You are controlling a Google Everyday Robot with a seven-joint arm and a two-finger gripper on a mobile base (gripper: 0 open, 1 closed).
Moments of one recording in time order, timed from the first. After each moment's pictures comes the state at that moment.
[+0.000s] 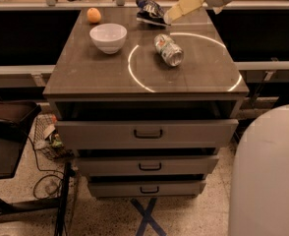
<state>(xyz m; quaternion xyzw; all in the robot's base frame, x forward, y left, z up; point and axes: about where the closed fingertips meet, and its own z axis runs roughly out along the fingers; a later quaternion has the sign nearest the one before) 0.725 -0.148 0.981 -0.26 0.90 0.13 0.31</state>
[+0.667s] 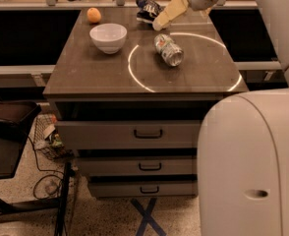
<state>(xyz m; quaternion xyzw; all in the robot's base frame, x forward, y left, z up) 0.745 -0.123 0.956 -0.28 0.92 0.12 0.27</state>
